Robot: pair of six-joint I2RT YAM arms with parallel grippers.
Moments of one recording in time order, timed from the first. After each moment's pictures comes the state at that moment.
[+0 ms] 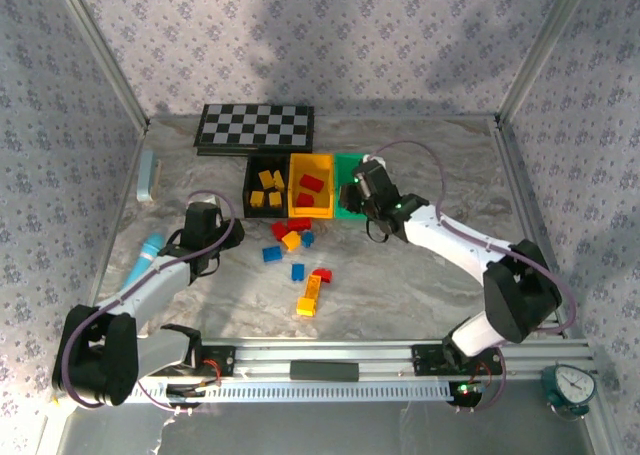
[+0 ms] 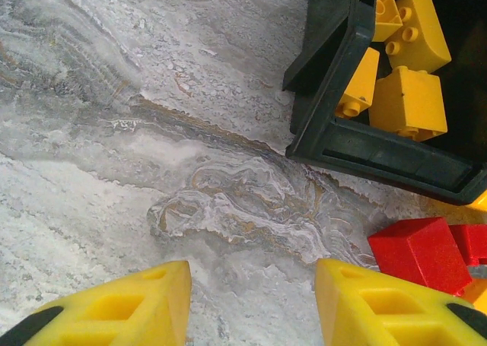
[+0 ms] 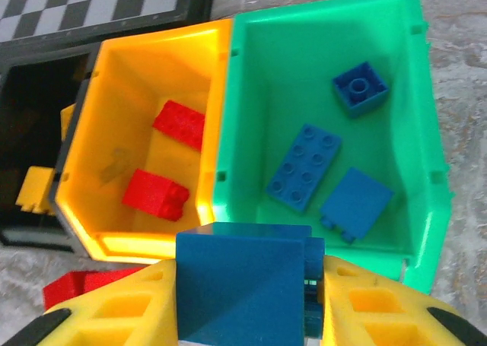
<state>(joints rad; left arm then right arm) -0.26 1.14 0.50 -0.12 -0.04 -0.54 0.63 1.52 1.06 -0.26 0.20 0.59</state>
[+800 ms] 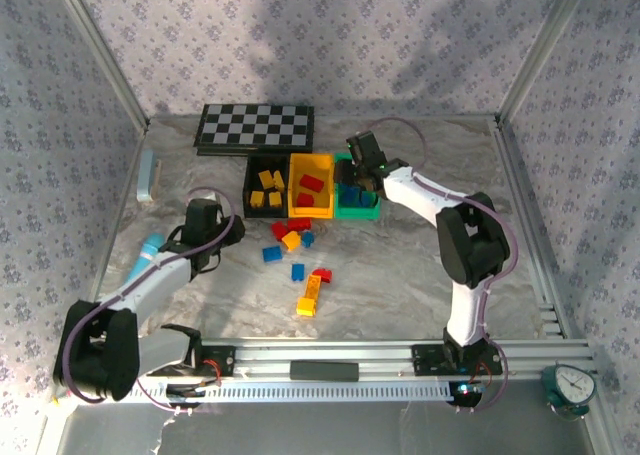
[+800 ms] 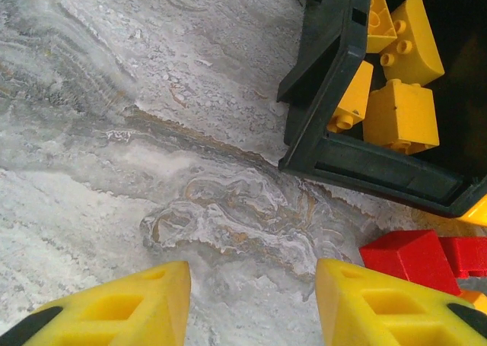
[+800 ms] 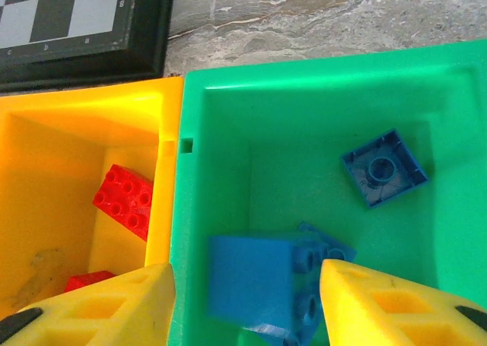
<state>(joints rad) -0.26 1.17 0.53 -0.13 -0.04 -0.55 0.50 1.91 1.40 -0.30 0.07 0.53</state>
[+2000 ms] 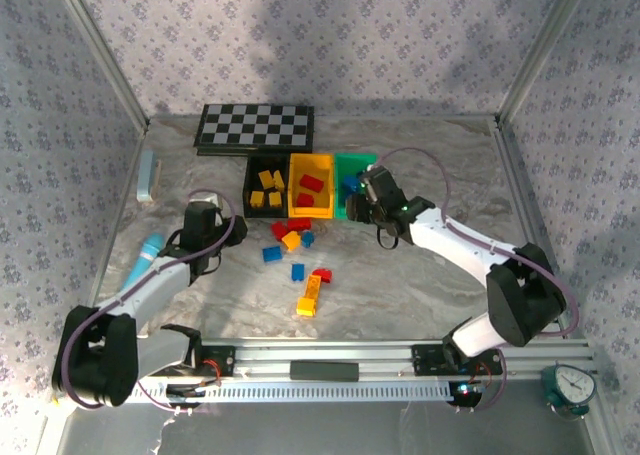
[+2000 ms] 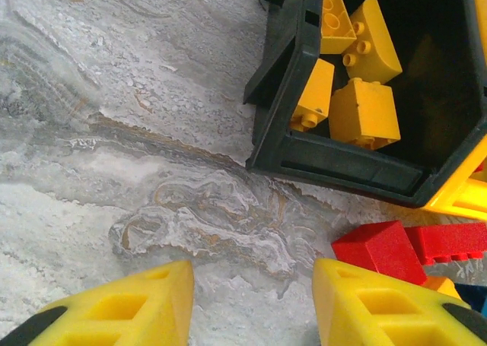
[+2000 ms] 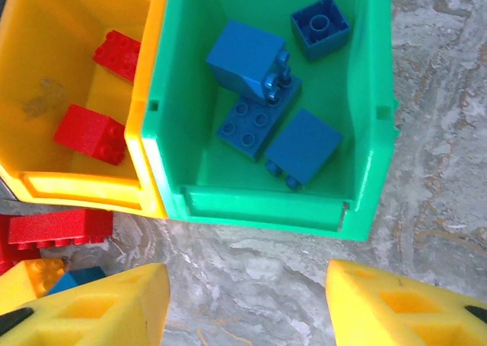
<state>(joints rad) -0.26 1.13 0.49 -0.06 0.02 -0.53 0.60 1.47 0.99 -0.36 0.17 0.50</state>
